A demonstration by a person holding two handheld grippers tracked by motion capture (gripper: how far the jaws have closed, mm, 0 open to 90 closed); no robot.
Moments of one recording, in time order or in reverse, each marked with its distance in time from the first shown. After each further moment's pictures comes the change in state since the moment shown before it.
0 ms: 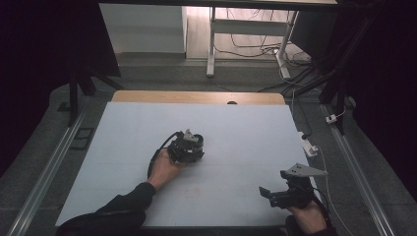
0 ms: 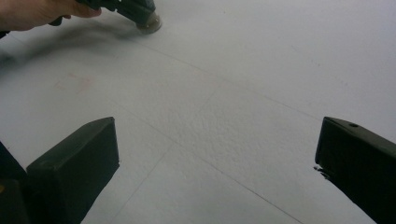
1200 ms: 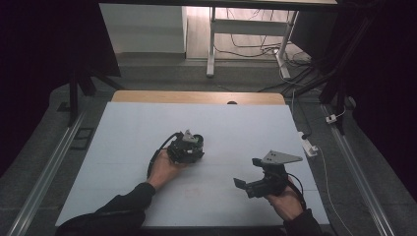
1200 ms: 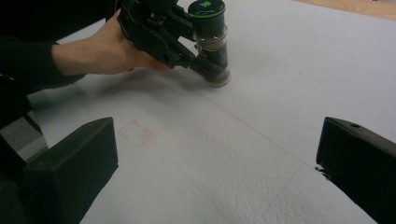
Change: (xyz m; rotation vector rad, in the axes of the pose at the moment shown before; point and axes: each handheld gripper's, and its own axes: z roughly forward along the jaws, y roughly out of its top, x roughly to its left) left arm 0.000 -0.003 0.001 -0.019 -0.002 0.016; right arm 0.037 0.047 0.038 -0.083 0.199 -0.079
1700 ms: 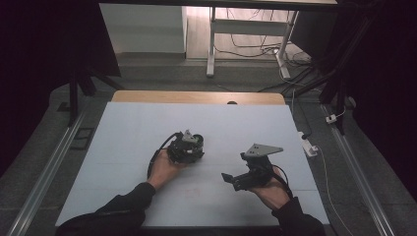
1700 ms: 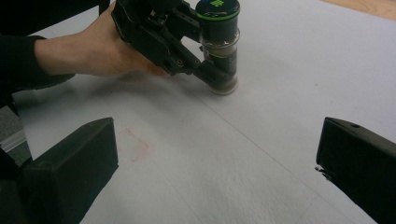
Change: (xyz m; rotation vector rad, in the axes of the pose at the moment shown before) left arm 0.001 -0.001 0.000 -0.006 -0.005 0.001; right arm 0.006 0.020 0.035 0.063 -0.002 -0.055
